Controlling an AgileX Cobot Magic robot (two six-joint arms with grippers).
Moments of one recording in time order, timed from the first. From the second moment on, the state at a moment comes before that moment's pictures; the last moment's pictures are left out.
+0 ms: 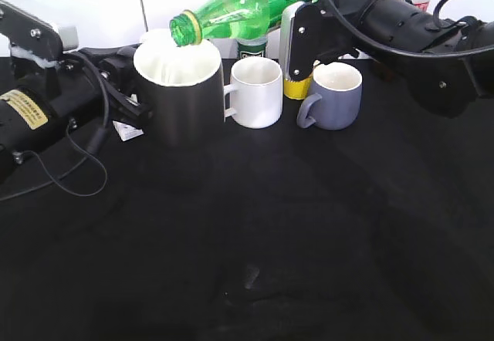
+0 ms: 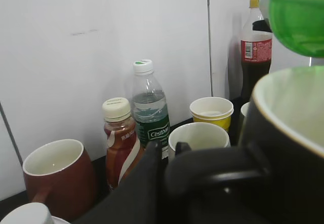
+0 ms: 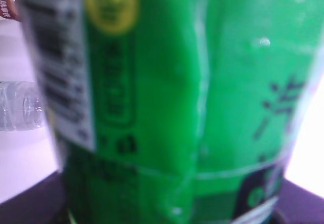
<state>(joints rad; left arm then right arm) -0.40 1.69 -0.57 0.24 -1.03 0.00 0.43 1.87 -1.01 -0.23 -0.87 -1.44</state>
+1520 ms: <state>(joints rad) -0.40 1.70 -0.57 0.24 -1.03 0.00 0.43 1.87 -1.01 -0.23 -0.89 -1.48</state>
